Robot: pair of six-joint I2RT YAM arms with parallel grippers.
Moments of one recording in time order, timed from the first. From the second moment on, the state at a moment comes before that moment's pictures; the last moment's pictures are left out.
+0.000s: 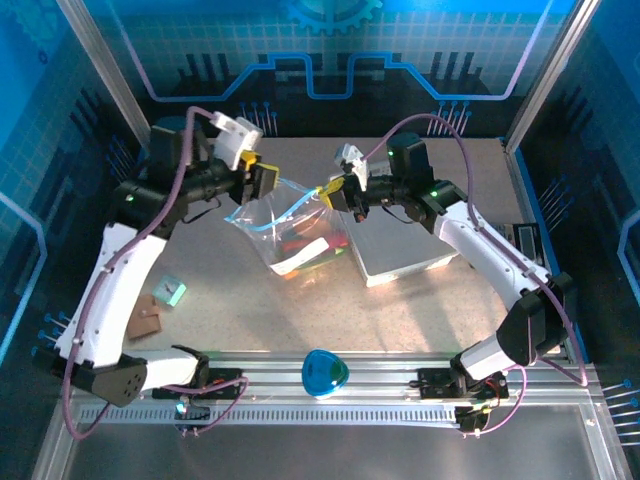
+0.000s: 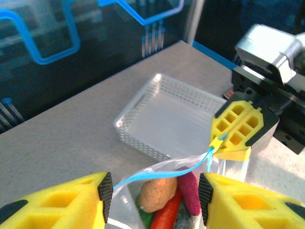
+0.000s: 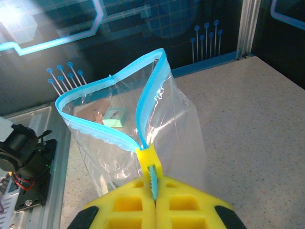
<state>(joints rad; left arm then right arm) -0.32 1.30 1.65 -0.85 0.39 0.12 0.49 1.50 1.38 -0.36 -0.81 -0.19</state>
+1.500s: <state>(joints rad) -0.40 1.64 1.97 -1.21 0.62 0.34 0.51 1.56 1.47 -0.40 -0.89 -0.15</state>
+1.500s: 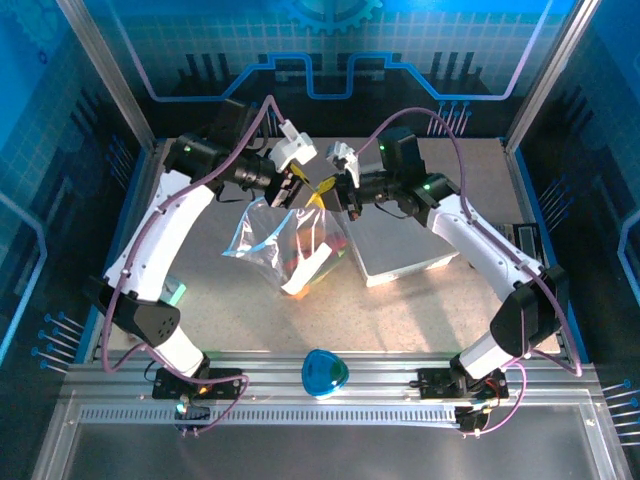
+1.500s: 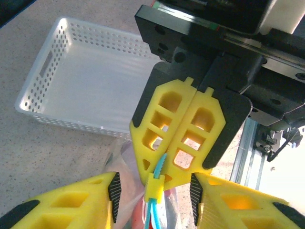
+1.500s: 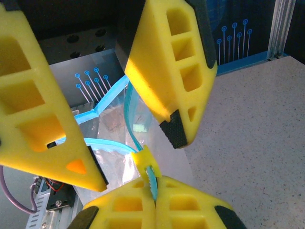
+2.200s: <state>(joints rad) -0.40 1.68 2.01 -1.28 0.64 0.39 0.51 1.57 1.48 -0.43 -0.89 -0.15</state>
